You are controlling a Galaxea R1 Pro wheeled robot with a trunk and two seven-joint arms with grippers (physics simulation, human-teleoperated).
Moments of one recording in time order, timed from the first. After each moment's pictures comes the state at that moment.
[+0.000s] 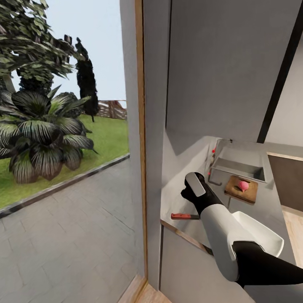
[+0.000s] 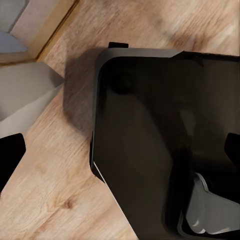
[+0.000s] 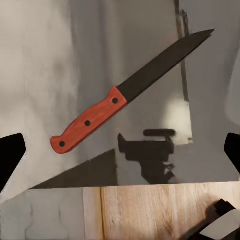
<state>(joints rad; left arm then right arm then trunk) -0.14 0.01 -0.15 0.08 0.24 -0.05 -0.01 -1.05 0.17 -0.08 -0.62 -0.83 0.63 -1.09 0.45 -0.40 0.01</state>
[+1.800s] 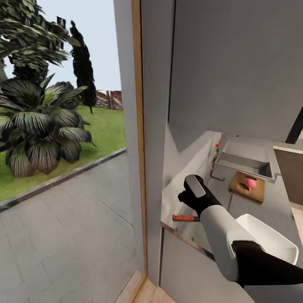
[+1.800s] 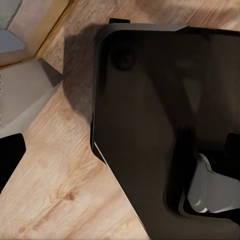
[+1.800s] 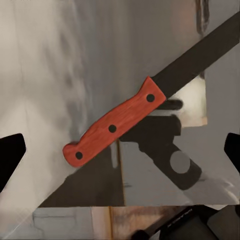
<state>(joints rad) -0.14 0.01 -0.15 0.08 0.24 -0.05 -0.01 -1.05 0.17 -0.08 -0.57 -0.92 0.63 -1.09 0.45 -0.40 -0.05</state>
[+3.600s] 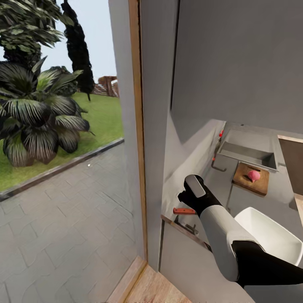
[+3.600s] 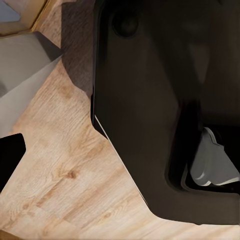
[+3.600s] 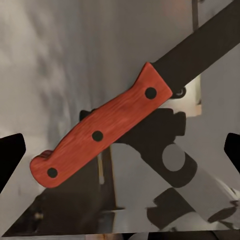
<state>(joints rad) -0.14 0.01 -0.15 0.08 0.24 -0.05 -0.01 -1.05 0.17 -0.08 -0.57 -0.92 0.63 -1.08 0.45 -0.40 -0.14</state>
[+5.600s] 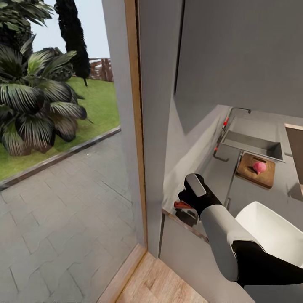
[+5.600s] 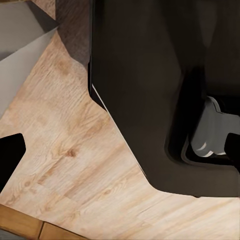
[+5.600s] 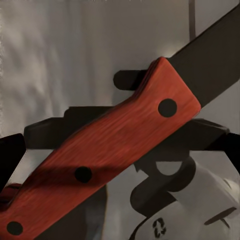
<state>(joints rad) -0.14 0.00 -0.15 0.08 0.24 -0.05 -0.01 -1.05 0.17 -0.08 -0.60 -0.92 0.64 -1.10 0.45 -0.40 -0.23</state>
